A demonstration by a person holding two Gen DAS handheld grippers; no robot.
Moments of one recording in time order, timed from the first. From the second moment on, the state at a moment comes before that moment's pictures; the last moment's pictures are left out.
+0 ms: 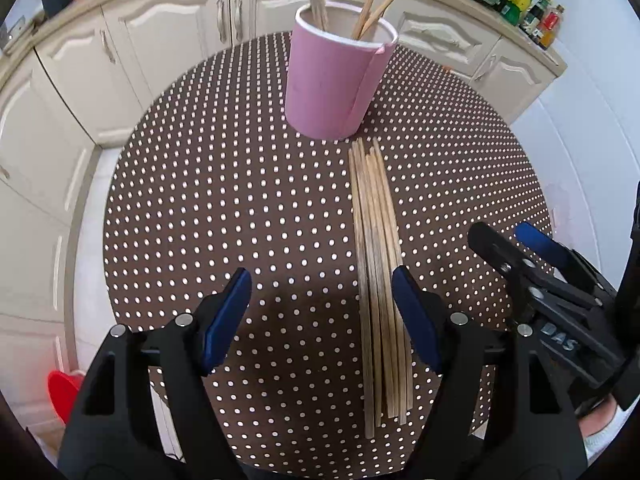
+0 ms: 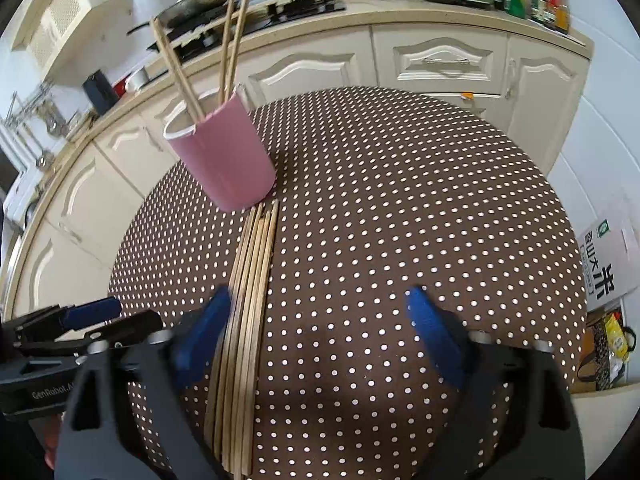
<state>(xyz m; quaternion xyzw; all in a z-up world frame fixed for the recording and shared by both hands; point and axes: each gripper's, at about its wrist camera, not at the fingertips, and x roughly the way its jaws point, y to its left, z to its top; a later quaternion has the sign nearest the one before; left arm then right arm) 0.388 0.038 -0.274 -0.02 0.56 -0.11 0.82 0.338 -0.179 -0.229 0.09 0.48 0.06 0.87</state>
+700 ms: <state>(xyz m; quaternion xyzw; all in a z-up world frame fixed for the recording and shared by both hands) 0.421 0.041 -0.301 -0.01 0.60 -0.11 0.79 0.375 -0.136 -0.265 0.03 0.55 0.08 0.83</state>
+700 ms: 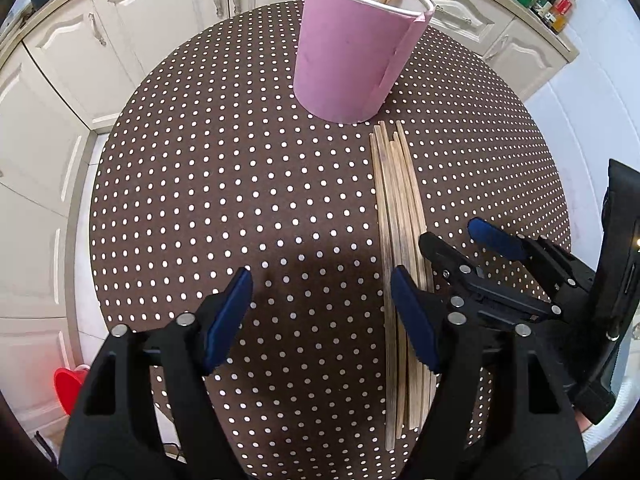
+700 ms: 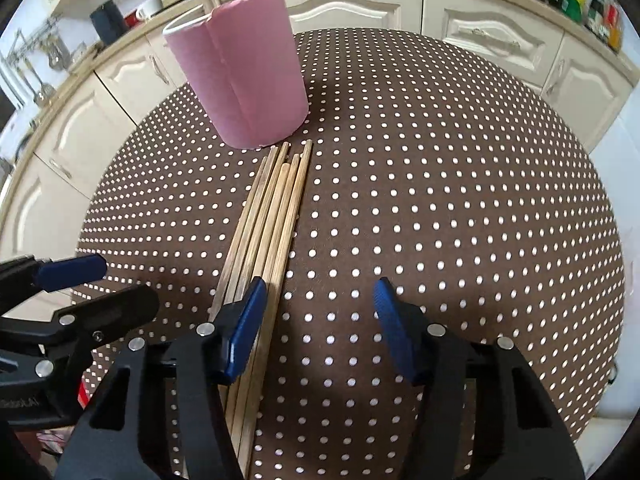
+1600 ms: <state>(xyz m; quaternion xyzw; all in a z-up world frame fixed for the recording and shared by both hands) 0.458 0.038 -0.303 -0.02 0.60 -0.11 0.79 0.399 -0.126 -0.265 0.05 0.59 0.08 0.80</state>
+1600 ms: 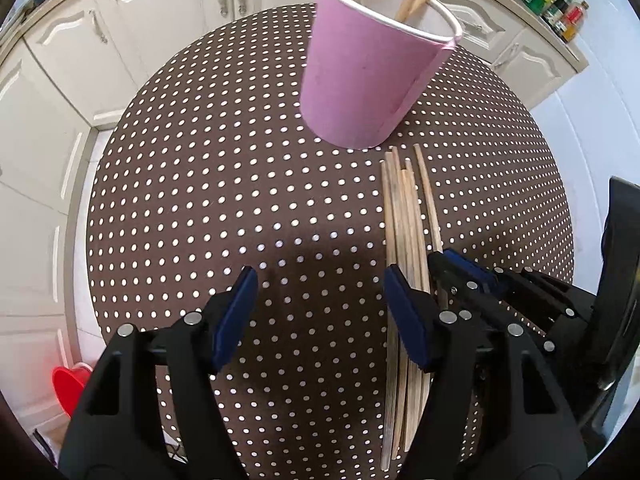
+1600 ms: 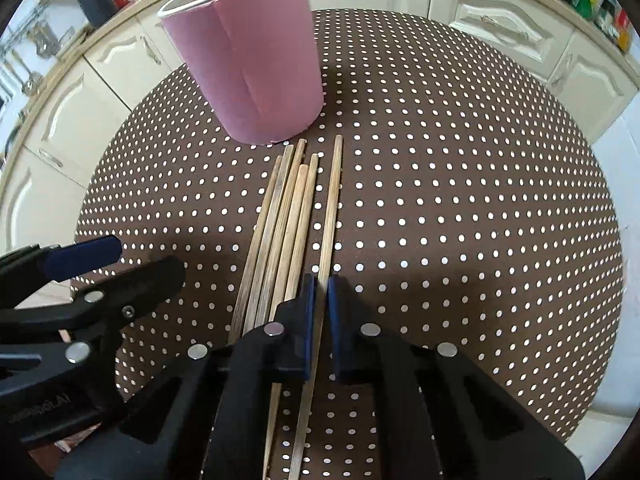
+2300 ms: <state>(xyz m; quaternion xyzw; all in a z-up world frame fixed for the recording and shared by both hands) 0.481 -0.004 -0.340 0.01 0.65 -0.10 0.75 0.385 -0.188 -0.268 0.14 0.59 0.05 0.79</state>
